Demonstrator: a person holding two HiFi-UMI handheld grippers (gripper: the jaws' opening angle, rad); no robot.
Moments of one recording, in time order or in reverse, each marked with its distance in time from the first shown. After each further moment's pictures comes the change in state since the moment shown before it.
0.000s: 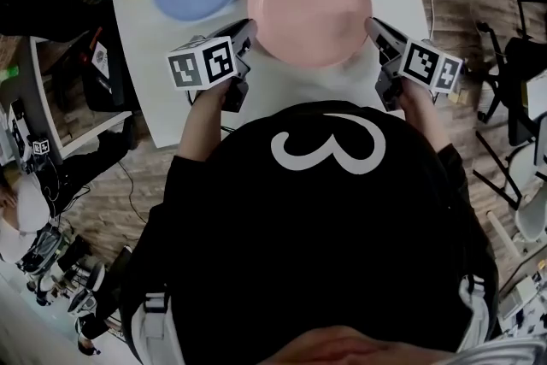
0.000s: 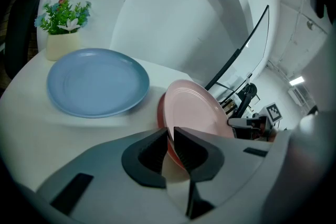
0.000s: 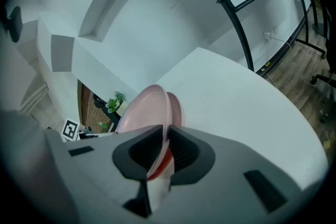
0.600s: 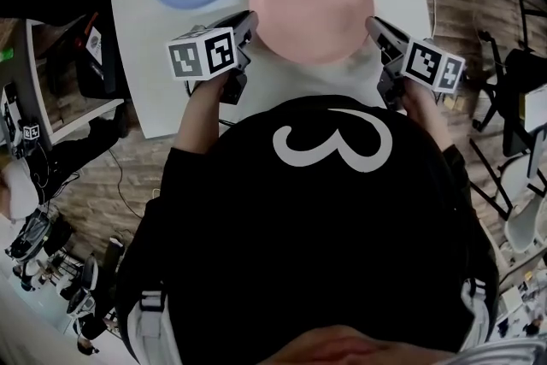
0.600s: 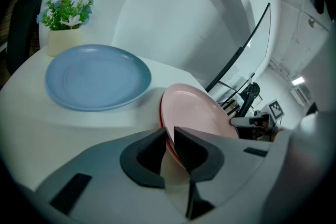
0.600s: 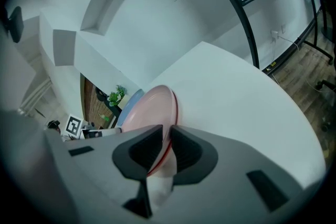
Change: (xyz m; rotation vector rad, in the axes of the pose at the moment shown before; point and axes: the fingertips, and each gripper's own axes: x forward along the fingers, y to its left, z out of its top) left arm 0.015 0.011 -0.009 -0.006 -0.010 0.025; right arm 0.013 -0.007 -0.006 -0.038 0.069 0.027
